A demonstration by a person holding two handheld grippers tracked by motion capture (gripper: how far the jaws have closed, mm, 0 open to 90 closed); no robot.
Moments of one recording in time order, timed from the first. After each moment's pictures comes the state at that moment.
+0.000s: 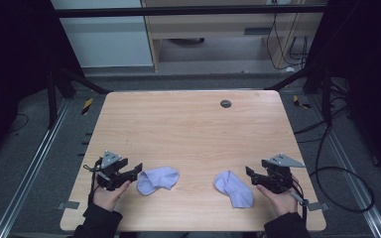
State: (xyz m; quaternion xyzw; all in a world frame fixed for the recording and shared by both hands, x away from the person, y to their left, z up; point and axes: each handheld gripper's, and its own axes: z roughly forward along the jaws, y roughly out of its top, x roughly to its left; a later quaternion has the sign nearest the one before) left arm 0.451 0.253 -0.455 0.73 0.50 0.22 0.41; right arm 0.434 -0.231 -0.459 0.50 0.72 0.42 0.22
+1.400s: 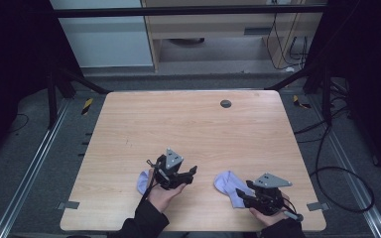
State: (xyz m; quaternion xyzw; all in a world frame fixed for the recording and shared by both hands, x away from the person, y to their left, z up) left arm 0.454 0.092 -0.455 0.79 0.40 0.19 0.43; right arm 0.387 -0.200 -0.471 0.43 0.79 0.39 0.18
